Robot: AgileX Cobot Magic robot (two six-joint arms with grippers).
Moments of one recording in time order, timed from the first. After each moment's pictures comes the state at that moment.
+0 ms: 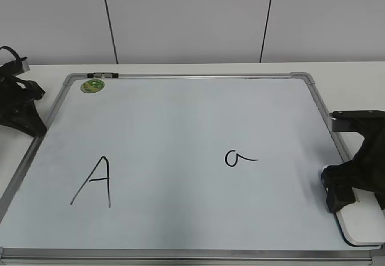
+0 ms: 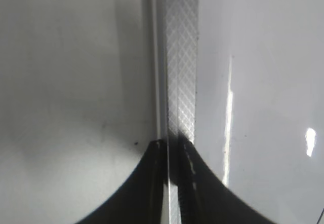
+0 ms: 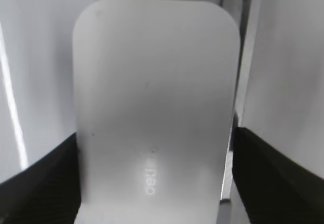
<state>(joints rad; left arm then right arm) 0.16 2.31 -1.71 -0.47 1.13 0.38 0.13 1.71 -0.84 0.01 0.71 0.08</state>
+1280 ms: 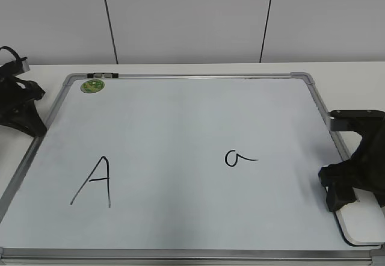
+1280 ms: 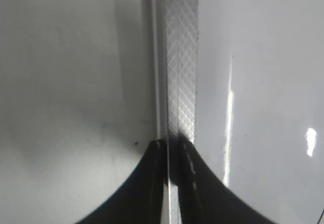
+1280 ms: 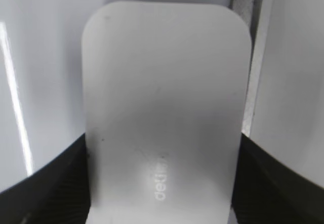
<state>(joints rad) 0.16 2.31 -1.71 -0.46 1.13 0.38 0.13 1.71 -0.84 0.02 0.69 0.09</state>
